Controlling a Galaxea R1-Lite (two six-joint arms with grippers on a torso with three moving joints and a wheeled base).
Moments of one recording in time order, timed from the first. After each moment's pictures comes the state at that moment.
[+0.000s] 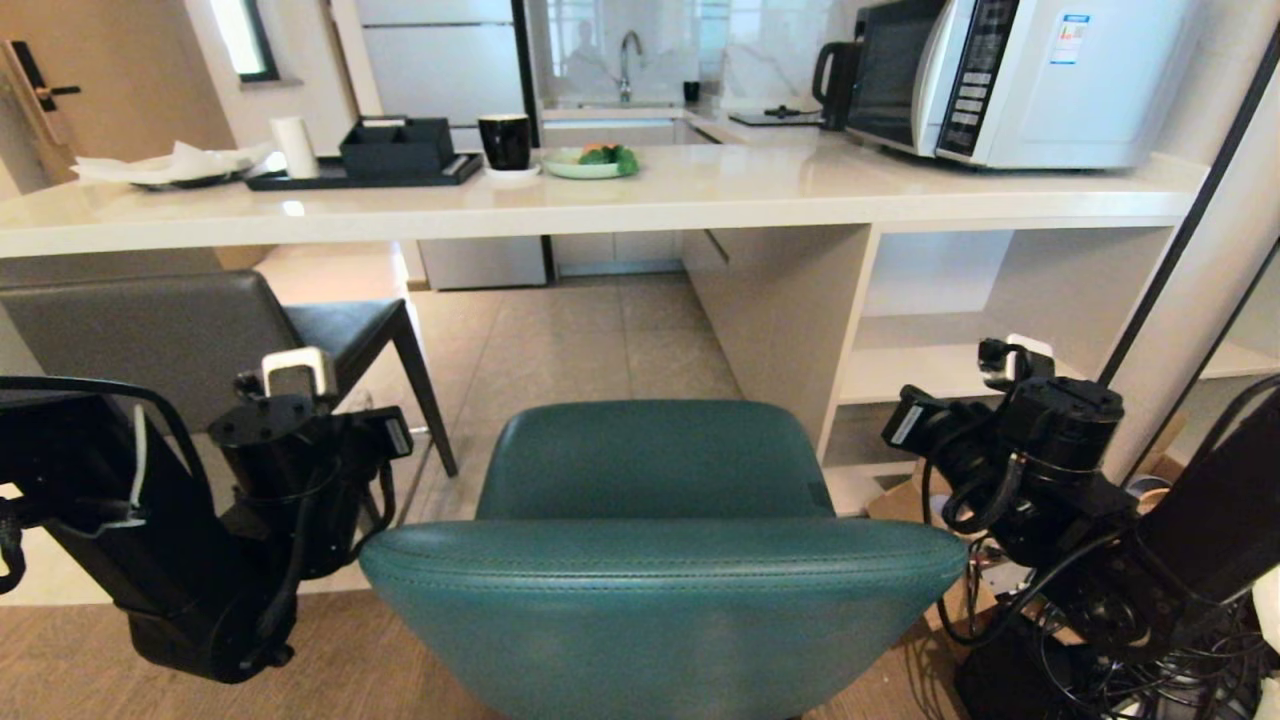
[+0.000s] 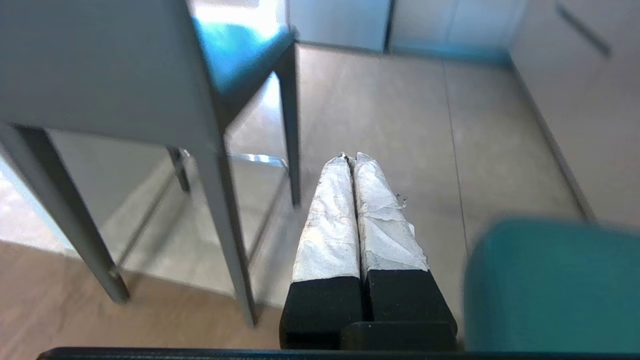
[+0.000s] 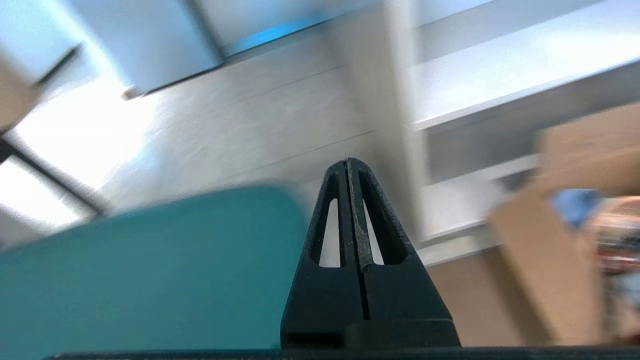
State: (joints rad) left arm -0.21 2.05 -0.57 -1.52 0.46 -0.05; right arm 0.27 2.00 -0.62 -1.36 -0.28 0.26
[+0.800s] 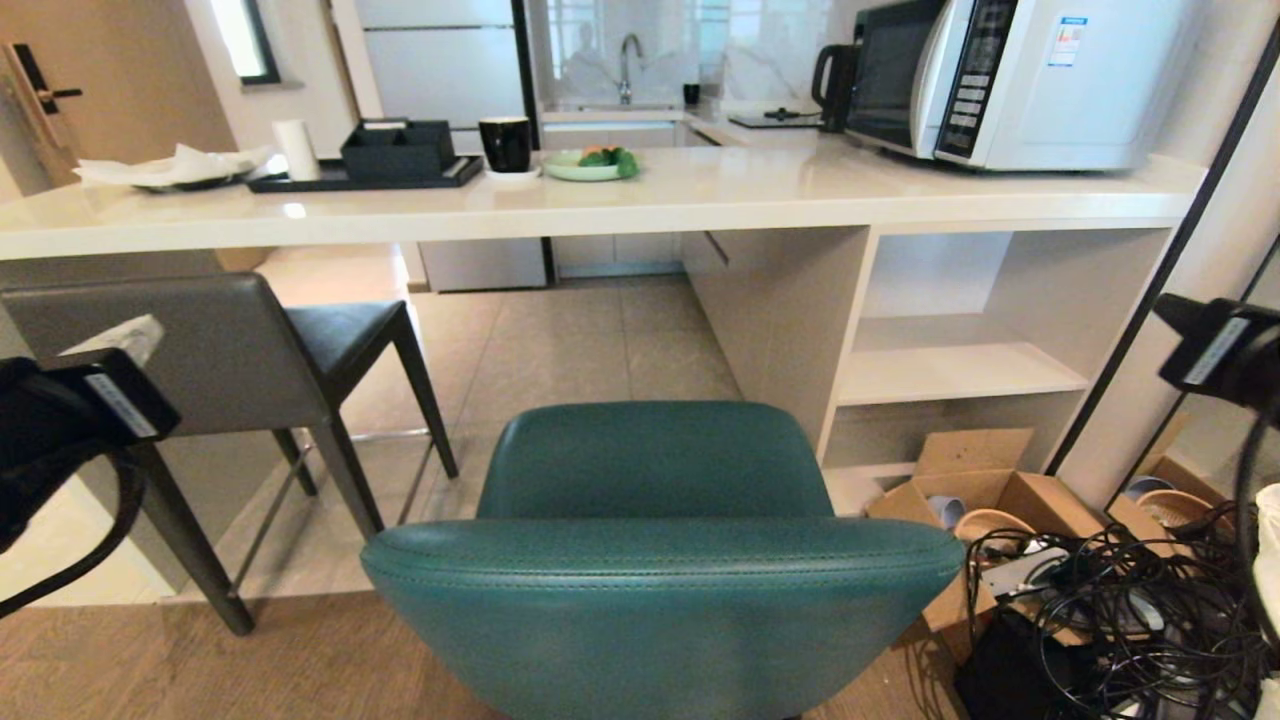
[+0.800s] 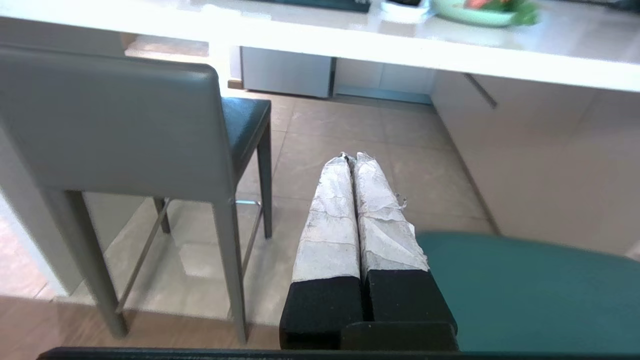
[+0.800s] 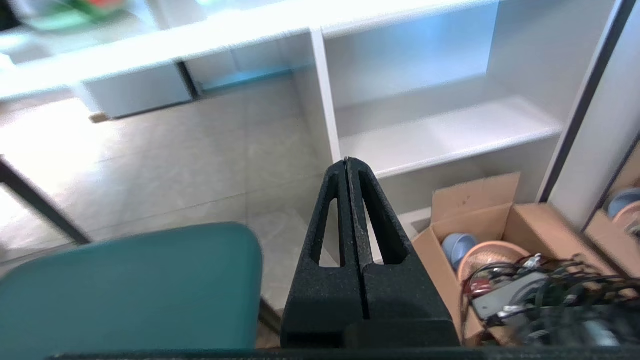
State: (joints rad) left arm -0.12 1.15 -0.48 -0.80 0.23 -0.07; right arm 0.11 1.23 -0.65 -0.63 -0.18 0.12
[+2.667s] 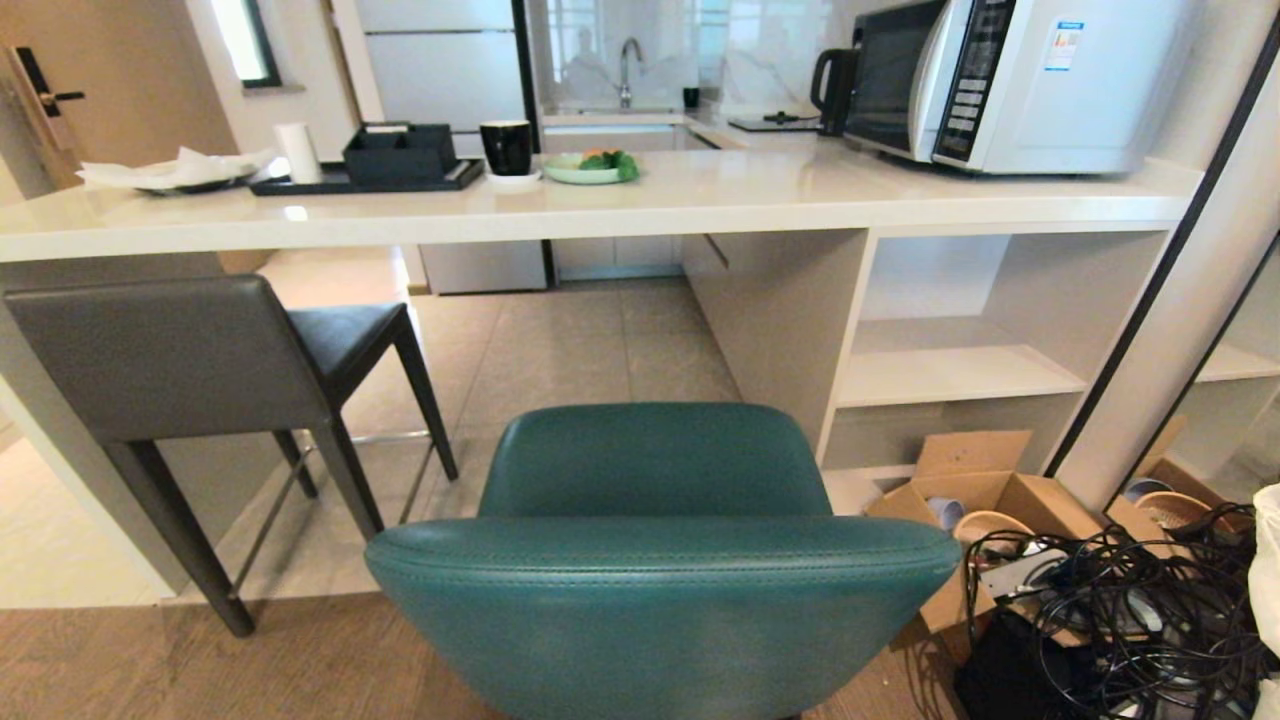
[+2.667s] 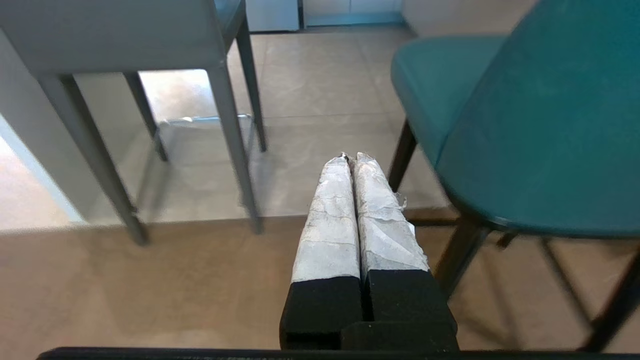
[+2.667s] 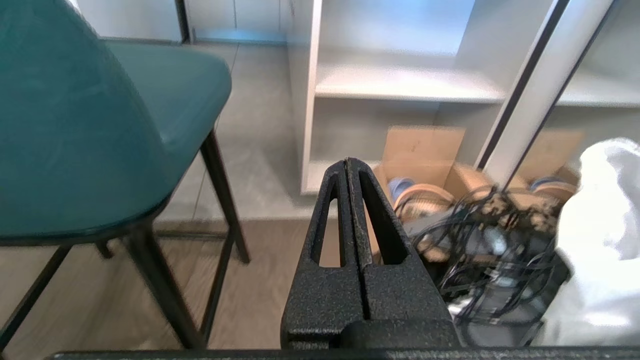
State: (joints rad) left arm 0.00 0.00 0.00 -0.01 -0.02 0.01; right arm -0.01 0.00 -0.01 -0.05 0.01 -0.11
